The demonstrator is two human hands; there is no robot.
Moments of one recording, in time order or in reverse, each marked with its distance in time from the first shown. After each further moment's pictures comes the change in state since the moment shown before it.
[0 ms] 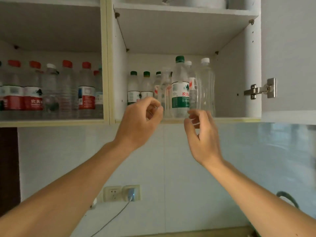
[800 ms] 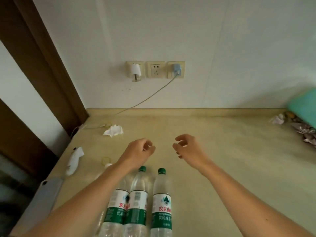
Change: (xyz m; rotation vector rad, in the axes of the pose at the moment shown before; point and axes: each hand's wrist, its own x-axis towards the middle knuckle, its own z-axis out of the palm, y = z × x) left_hand -0.472 -0.181 -0.087 0.091 -0.791 -1.030; right_hand -0.415 -0.053 0.143 0.016 -0.923 1.161
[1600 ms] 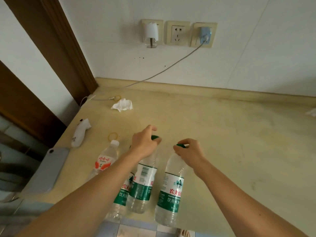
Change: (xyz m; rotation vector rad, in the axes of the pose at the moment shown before) left_hand 0.019 -0.045 0.046 0.041 0.018 -0.319; right_hand 0.040 0.071 0.073 0.104 -0.086 0.290
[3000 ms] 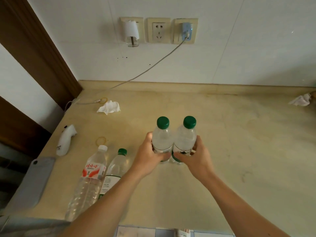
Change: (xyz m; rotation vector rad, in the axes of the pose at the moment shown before) left_hand -0.030 0.013 0.047 -0.528 -0.074 0.146; right_hand -0.017 0.042 -0.042 0.114 0.118 -0.316
